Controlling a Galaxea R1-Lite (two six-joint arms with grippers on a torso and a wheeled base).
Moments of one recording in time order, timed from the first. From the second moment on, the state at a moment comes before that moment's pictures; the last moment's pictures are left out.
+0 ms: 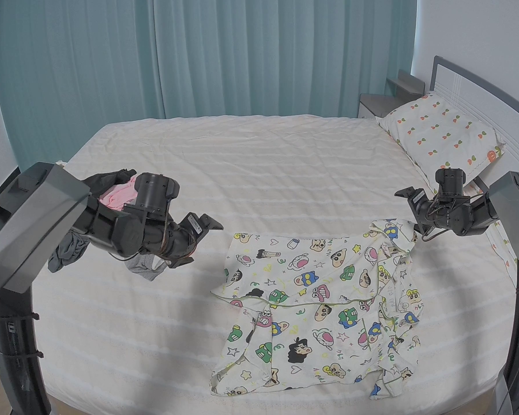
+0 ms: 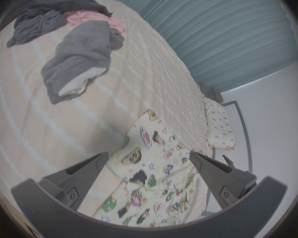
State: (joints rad) left arm -0.27 2.19 -1.22 -0.26 -0.26 -0.93; right arm -0.07 2.39 -1.48 -0.41 0.21 0.94
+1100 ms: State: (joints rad) left arm -0.26 1.98 -0.50 -1.04 -0.49 -1.14; right arm -0.22 2.30 -0.93 -0.61 0.46 0.44
